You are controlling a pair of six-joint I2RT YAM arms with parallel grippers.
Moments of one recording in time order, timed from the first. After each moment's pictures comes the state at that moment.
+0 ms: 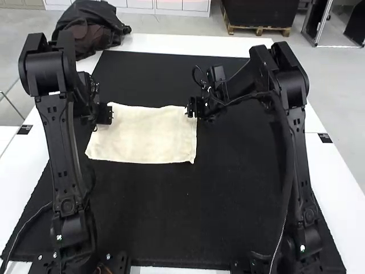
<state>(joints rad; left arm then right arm) 0.33 2.14 1.10 0.32 0.16 0.20 0.40 2.29 1.46 0.03 -0.29 0.20</state>
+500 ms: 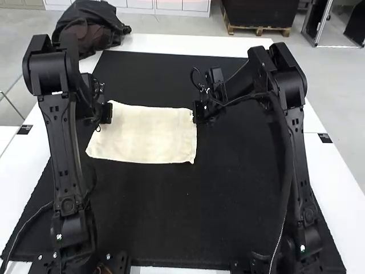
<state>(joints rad) 0.31 2.17 1.10 0.36 0.24 0.21 0.41 2.31 1.46 -0.01 -0.29 0.14</state>
